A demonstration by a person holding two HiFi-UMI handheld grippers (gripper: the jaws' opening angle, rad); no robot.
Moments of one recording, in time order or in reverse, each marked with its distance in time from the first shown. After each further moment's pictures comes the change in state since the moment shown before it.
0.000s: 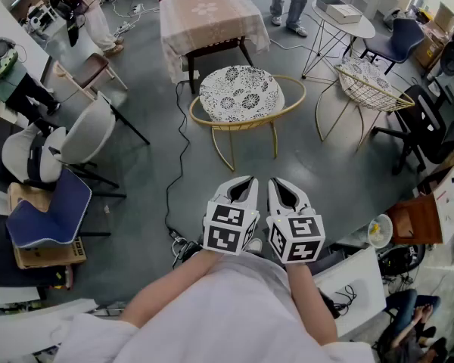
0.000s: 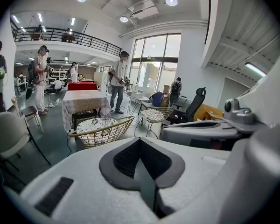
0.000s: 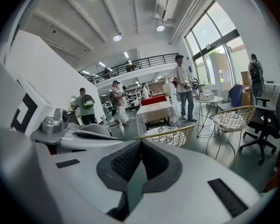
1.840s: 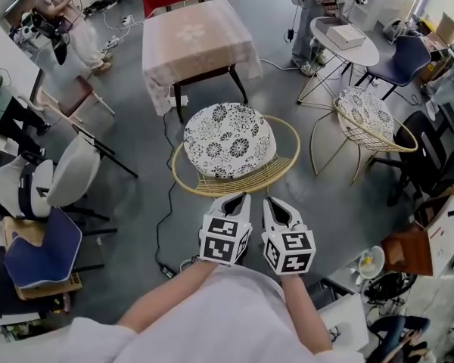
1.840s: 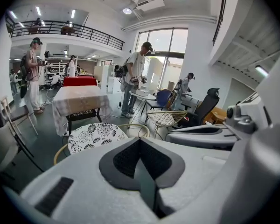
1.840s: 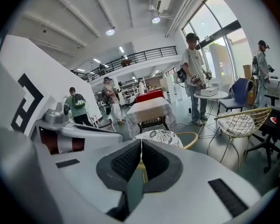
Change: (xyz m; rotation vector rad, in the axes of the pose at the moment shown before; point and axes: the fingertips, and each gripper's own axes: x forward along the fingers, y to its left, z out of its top) left arm 0.176 0.081 0.097 -0.031 0.066 0.001; right arm 0.161 -0.122 0.065 0.037 0.069 -0.008
